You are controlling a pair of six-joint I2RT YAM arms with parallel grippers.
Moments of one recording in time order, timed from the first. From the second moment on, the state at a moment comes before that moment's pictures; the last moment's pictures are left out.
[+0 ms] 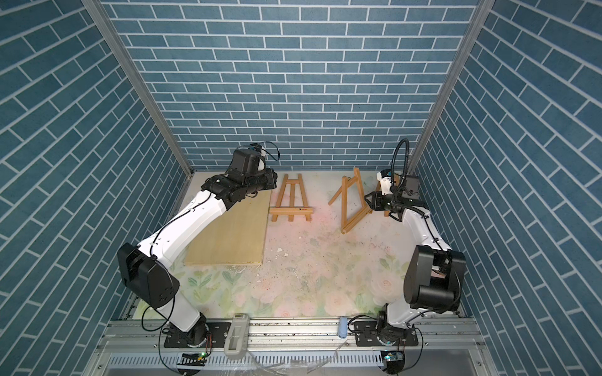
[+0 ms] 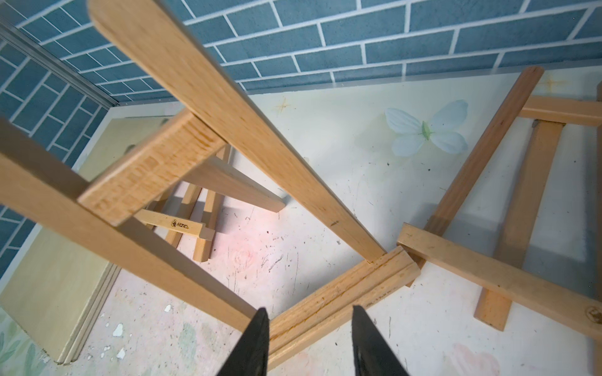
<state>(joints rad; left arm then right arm) -0.53 1.67 1.69 -0.58 -0.08 -0.48 -0.11 1.57 1.17 -0.35 -0.58 -0.10</state>
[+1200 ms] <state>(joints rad) -0.46 1.69 1.82 -0.74 -0.10 -0.44 -0.03 1.88 1.35 -0.16 -0.58 -0.16</state>
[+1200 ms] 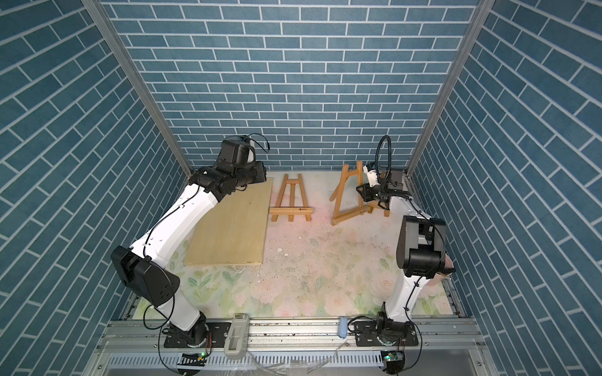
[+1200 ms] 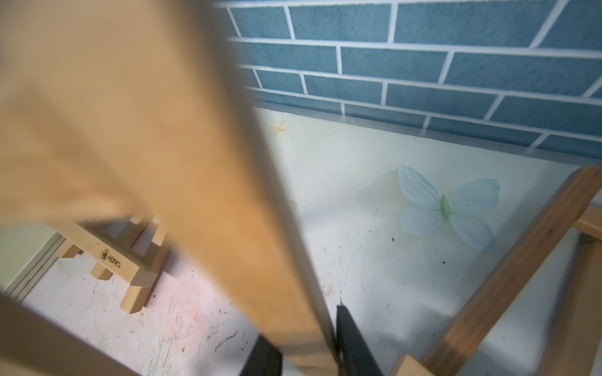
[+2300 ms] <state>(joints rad) -0.42 1.80 1.85 -0.72 0.10 -0.39 0.10 1.44 1.49 -1.09 -0.21 -0.16</state>
